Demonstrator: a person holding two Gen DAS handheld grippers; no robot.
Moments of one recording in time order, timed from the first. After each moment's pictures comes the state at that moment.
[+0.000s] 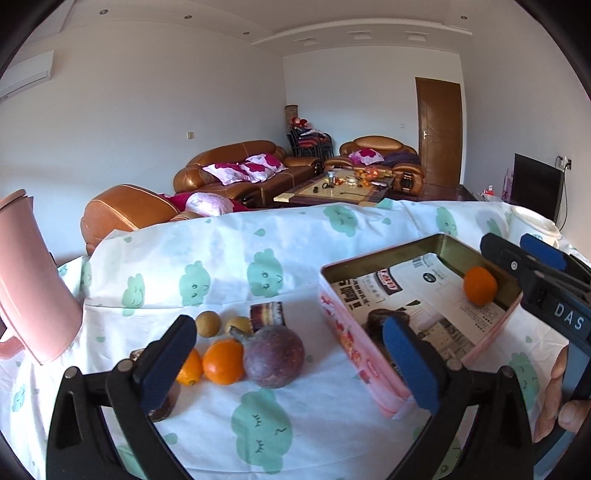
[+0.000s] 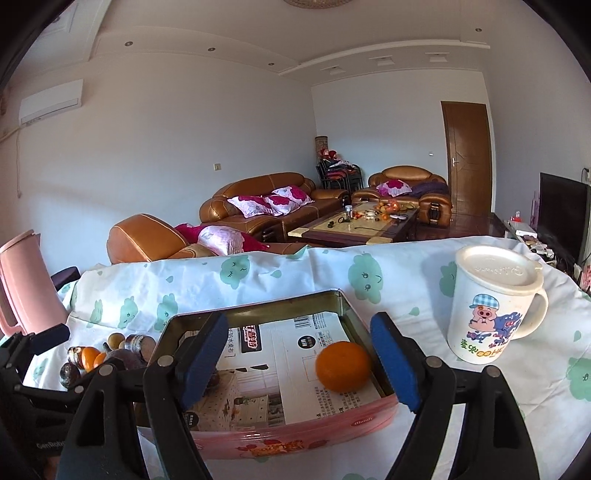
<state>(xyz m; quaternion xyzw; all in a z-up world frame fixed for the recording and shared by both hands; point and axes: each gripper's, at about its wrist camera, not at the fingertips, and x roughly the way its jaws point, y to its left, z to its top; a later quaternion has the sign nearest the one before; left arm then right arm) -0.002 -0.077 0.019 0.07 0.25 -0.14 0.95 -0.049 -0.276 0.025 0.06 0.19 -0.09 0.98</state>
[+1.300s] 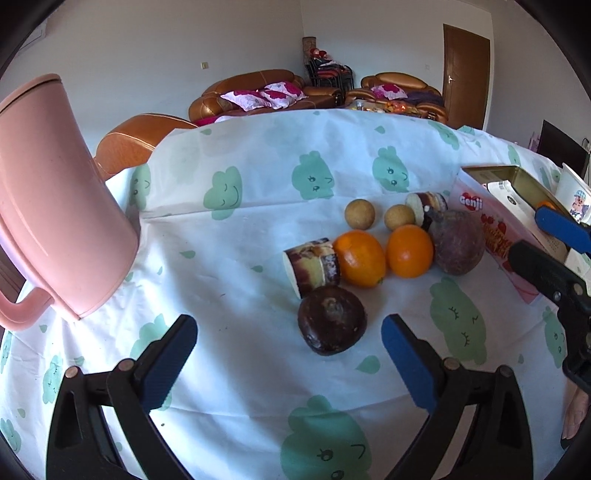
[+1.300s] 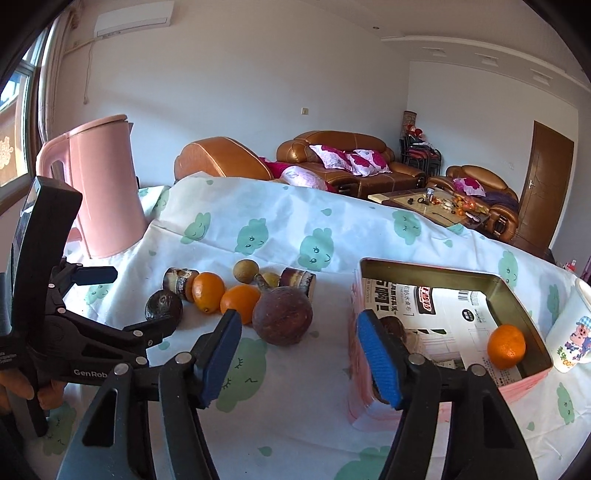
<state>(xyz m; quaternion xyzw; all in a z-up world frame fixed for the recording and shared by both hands) 0.039 0.048 -0.027 0.09 0.41 -0.11 0.90 -0.022 -0.109 0.007 -0.05 0.29 0.05 0.95</state>
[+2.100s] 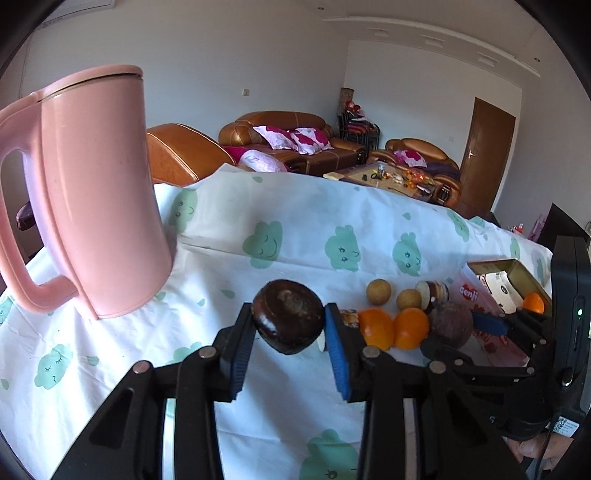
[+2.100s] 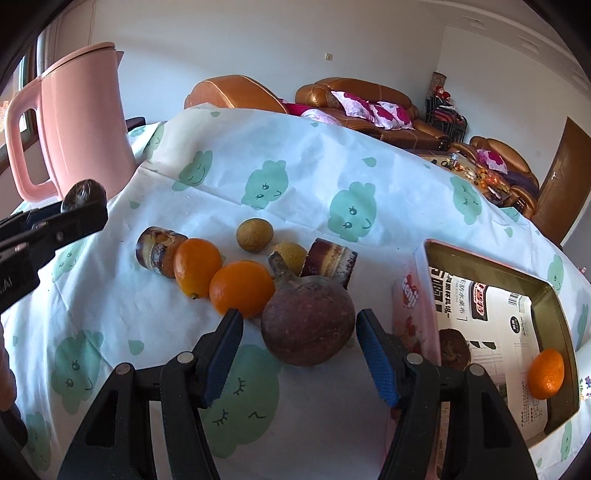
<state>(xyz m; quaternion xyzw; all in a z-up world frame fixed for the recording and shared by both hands) 0.036 0.091 0.008 -0.03 0.32 -0.08 0.94 0.043 -0.087 -0.026 -0.09 0.40 0.07 0.91</state>
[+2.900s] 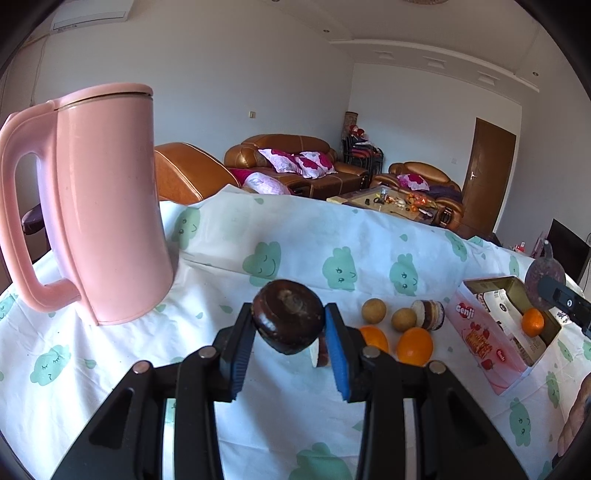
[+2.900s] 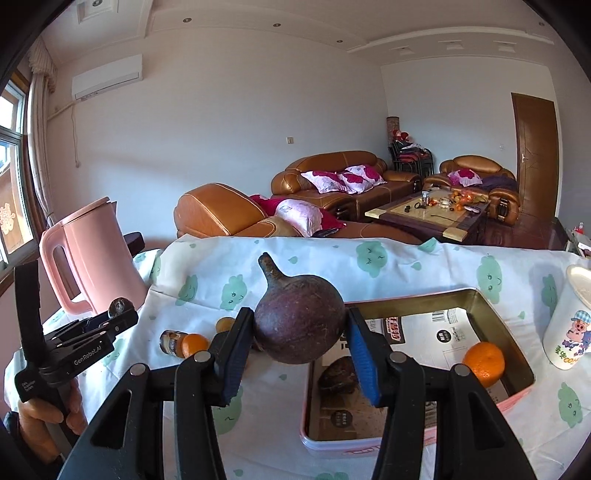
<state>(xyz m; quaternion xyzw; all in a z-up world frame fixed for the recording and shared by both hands) 0.026 0.084 0.008 -0.04 0.27 -0.07 0.96 -0.023 -0.175 0.042 0.06 0.24 0.05 0.97</state>
